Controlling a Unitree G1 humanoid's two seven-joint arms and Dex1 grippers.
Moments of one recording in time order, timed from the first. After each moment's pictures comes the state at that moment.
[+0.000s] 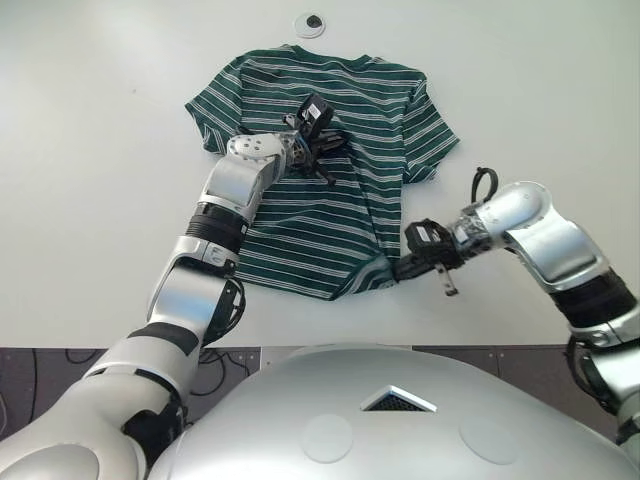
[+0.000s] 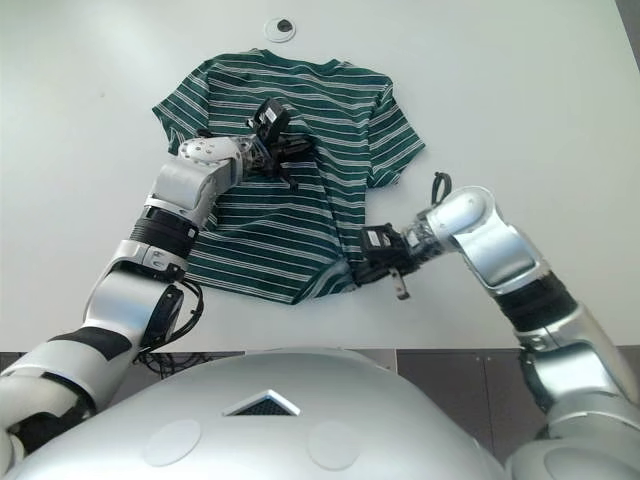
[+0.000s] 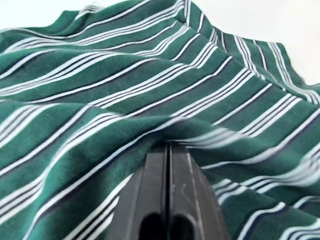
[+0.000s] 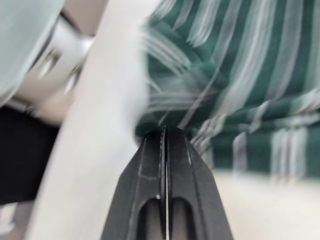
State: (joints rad) left arm -0.54 0.18 -0.28 0.59 -0.15 0.41 -0.64; right arm -0.16 -0.84 0.51 -0.20 0.17 0.43 1.51
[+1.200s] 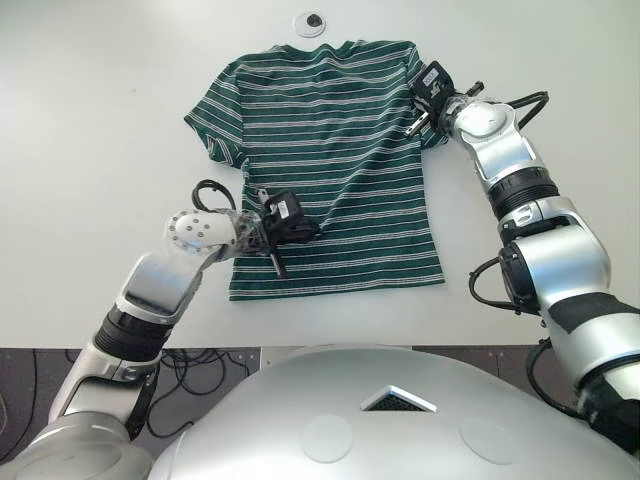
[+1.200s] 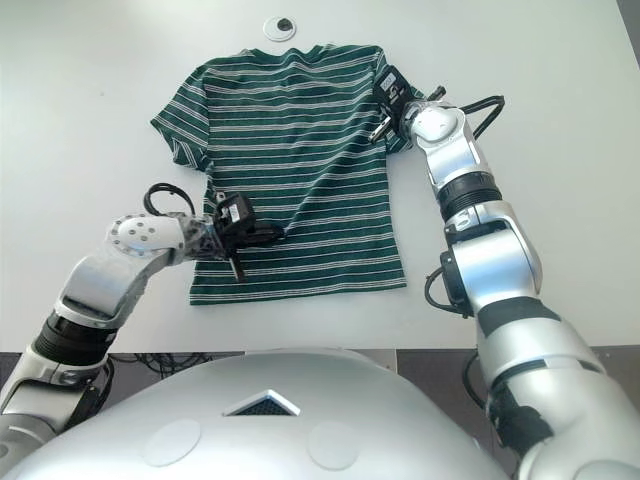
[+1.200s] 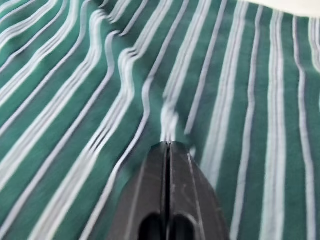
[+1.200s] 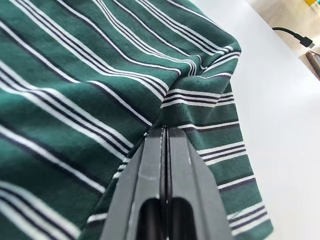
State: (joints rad) left arm 0.00 0.62 -0.26 -0.37 -0.22 0.68 -0.81; right arm -0.72 -0.30 0.28 0.96 -0.17 0.07 0.41
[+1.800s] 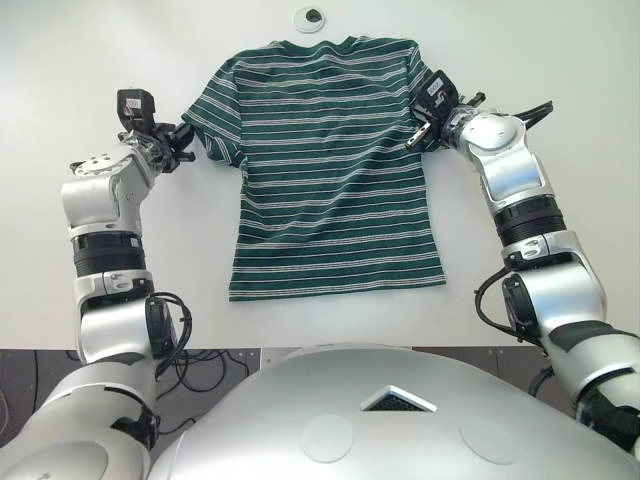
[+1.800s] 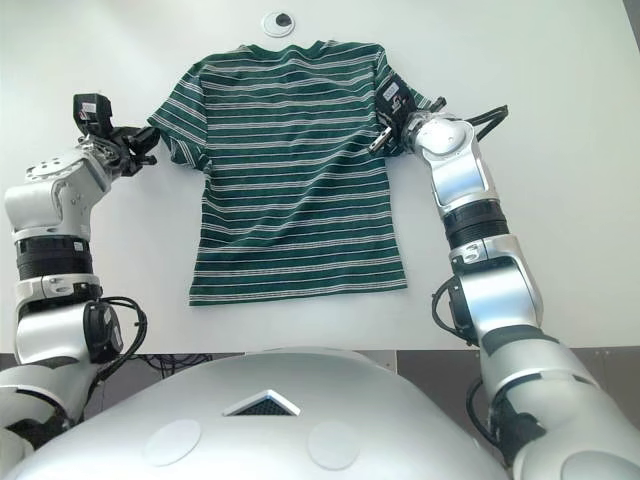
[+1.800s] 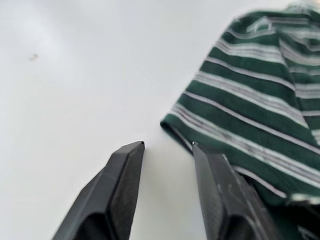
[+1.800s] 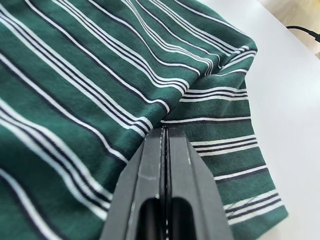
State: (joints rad) left arm -0.39 0.46 0.21 0.47 -0.25 0.64 -0.37; right arm -0.54 -0.32 0.24 0.58 -0.16 0.26 0.48
